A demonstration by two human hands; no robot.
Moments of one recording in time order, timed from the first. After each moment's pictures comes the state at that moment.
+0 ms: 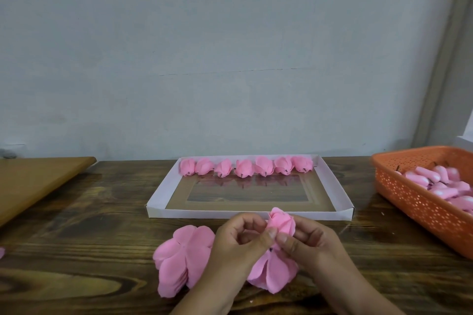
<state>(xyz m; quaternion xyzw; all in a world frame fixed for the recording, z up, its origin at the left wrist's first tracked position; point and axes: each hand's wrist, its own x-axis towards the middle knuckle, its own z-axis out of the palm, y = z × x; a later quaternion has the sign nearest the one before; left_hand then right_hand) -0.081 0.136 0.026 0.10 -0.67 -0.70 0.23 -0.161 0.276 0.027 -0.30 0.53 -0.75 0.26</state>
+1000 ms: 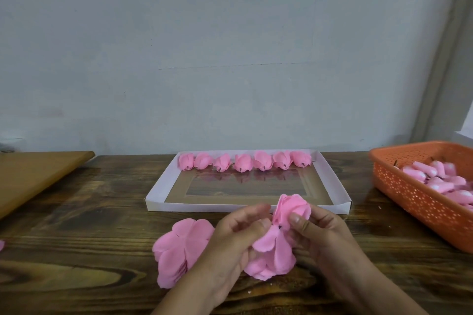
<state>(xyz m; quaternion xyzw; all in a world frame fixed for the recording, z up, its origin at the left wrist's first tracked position) -0.078 0.130 0.031 0.12 -0.56 -0.81 0.11 -0.177 0.285 0.022 -0.23 0.52 -0.78 0.26</state>
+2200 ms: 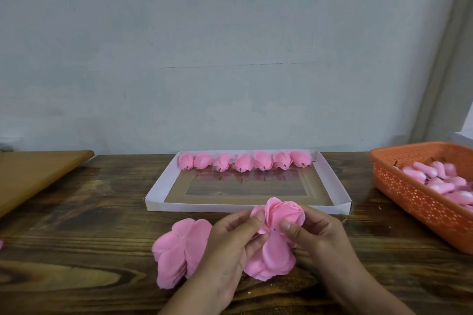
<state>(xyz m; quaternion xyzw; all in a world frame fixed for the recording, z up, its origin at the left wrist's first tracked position) -0.081 0.136 0.030 0.13 -0.48 -0.85 0.16 -0.170 0.280 0.019 -0.31 0.56 -0.75 0.16</state>
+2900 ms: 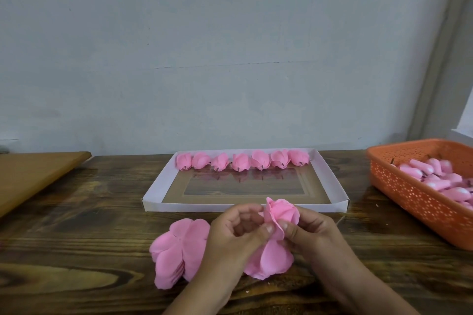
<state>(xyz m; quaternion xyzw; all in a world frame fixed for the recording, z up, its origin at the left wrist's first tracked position) -0.082 0.139 0.022 0.11 -0.66 -0.70 0.25 -0.171 0.280 0.019 -0.29 0.55 -0.75 0.24</state>
